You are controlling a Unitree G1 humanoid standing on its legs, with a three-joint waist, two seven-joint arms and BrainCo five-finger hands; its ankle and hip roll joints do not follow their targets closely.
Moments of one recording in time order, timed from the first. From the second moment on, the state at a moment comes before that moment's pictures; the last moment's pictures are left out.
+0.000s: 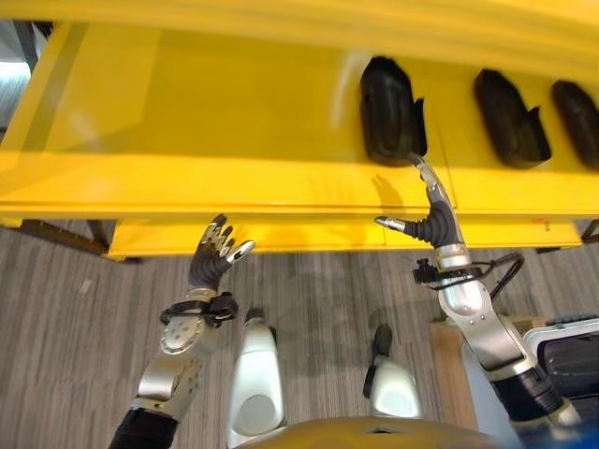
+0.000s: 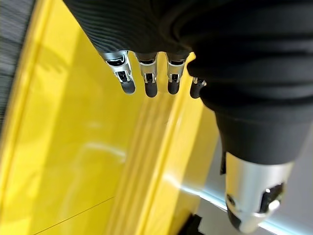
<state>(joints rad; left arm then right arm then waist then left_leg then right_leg) 0.14 0.45 -0.12 -0.01 -0.59 -0.11 0.19 -0.01 -0.36 0.27 -0.21 -0.08 -0.08 -0.27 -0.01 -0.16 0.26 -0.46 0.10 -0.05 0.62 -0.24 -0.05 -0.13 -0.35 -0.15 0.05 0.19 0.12</state>
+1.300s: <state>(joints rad) 0.21 0.26 -0.12 0.09 -0.49 -0.08 0.11 0.26 -0.43 0.13 -0.10 0.29 -0.08 -0.12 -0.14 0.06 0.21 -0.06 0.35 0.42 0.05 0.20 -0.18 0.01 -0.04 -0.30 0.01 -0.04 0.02</state>
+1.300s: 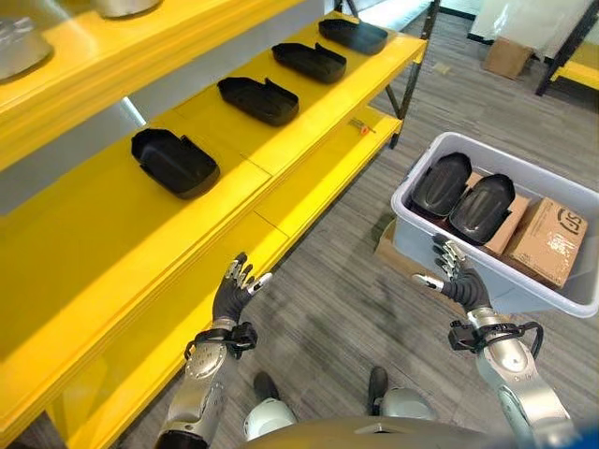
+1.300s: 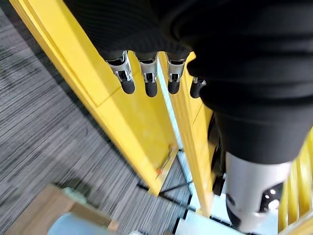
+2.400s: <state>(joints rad) 0.03 0.29 -0.07 0.15 -0.53 -0.13 0.16 0.10 -0.41 0.28 -0.15 0.24 -0.07 -0.04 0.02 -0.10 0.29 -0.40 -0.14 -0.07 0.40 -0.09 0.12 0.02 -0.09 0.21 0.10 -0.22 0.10</state>
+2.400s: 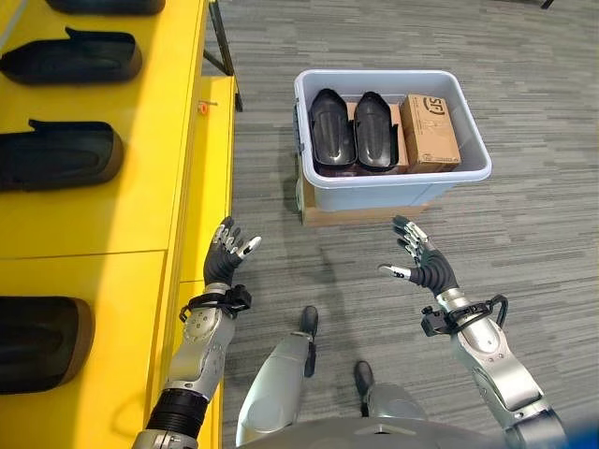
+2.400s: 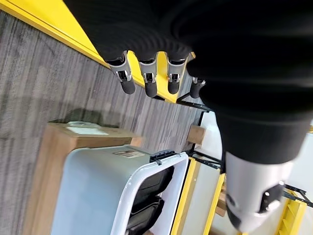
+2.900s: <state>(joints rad) 0.08 0.30 -0.07 0.15 -0.52 -0.11 0.18 0.06 -0.36 0.29 -0.09 0.25 -0.06 -0.03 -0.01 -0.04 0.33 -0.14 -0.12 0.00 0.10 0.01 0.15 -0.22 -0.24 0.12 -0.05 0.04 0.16</state>
